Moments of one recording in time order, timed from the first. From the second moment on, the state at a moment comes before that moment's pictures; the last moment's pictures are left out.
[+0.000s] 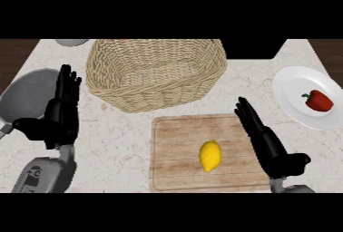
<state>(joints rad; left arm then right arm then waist) -0.21 0.24 -0.11 -1.52 0.17 0.42 -0.05 -0.04 -0.27 0.32 -1.57 -0.23 -0.10 -0.10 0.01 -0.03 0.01</state>
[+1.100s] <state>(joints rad) 0.04 0.35 -0.18 -1.39 0.25 0.18 0.17 -0.58 -0.17 0.65 -1.44 0.40 -0.36 0.44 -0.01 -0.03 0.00</state>
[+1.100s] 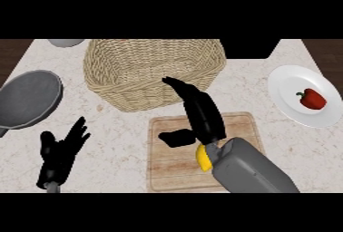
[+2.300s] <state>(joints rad) 0.10 0.37 -0.15 -1.44 0.27 0.16 0.16 -1.04 -0.52 0.53 -1.69 -0.10 0.45 1.10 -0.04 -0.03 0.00</state>
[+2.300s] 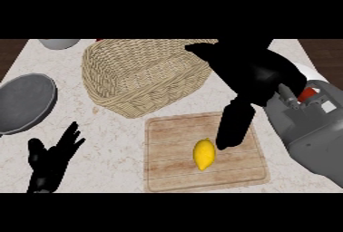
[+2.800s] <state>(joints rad) 0.10 0.36 -0.15 -1.44 0.27 0.14 0.16 -1.00 -0.60 0.58 -1.78 -0.21 0.42 1.15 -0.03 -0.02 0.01</state>
